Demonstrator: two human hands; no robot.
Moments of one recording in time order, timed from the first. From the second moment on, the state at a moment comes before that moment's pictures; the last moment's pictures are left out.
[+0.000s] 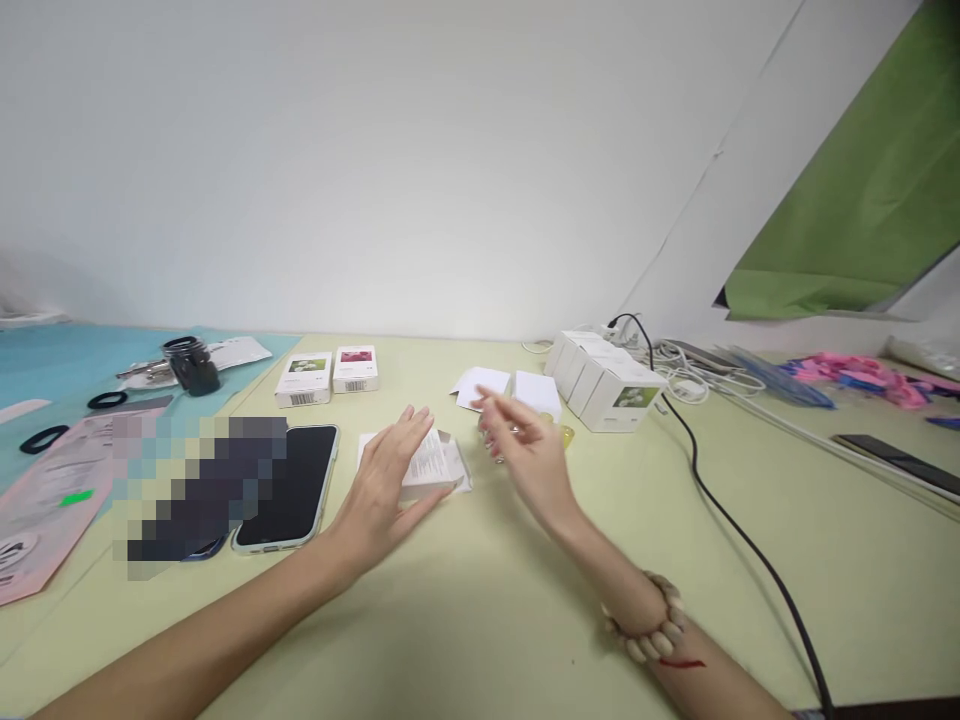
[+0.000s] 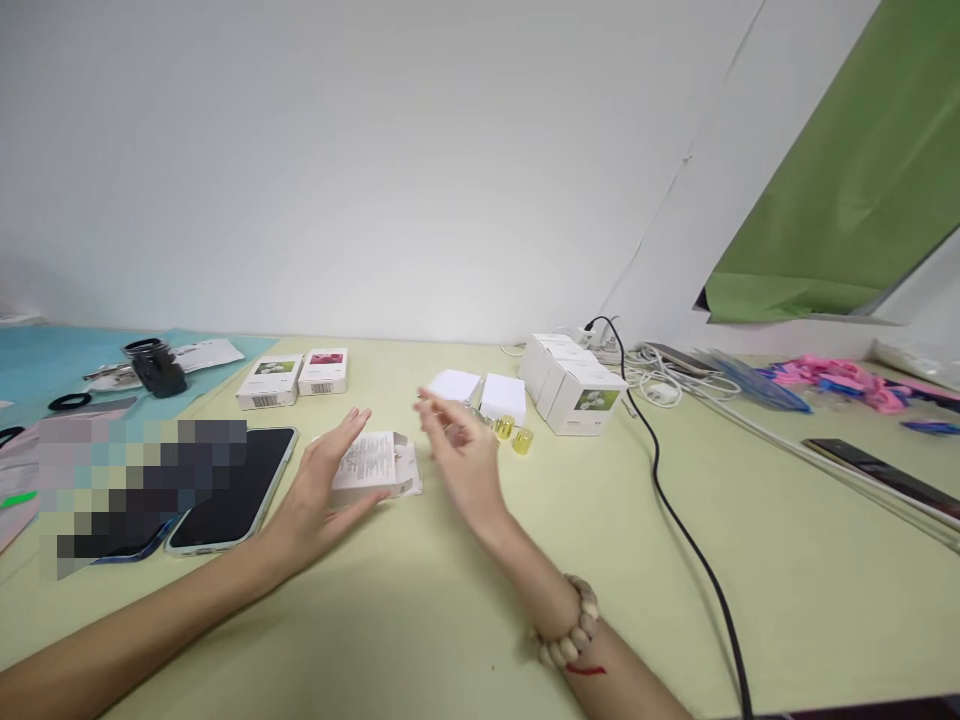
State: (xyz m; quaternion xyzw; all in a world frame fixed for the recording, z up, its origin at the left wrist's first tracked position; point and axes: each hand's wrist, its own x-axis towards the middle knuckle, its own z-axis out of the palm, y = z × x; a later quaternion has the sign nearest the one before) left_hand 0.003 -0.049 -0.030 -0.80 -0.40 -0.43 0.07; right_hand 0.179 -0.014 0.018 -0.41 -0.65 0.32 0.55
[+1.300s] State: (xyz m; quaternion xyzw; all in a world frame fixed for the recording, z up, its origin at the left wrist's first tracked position) left_hand 0.005 -0.052 -0.027 -0.81 -0.47 -0.34 0.08; right_hand 0.270 0.046 0.000 -0.69 -0.71 0.02 0.15
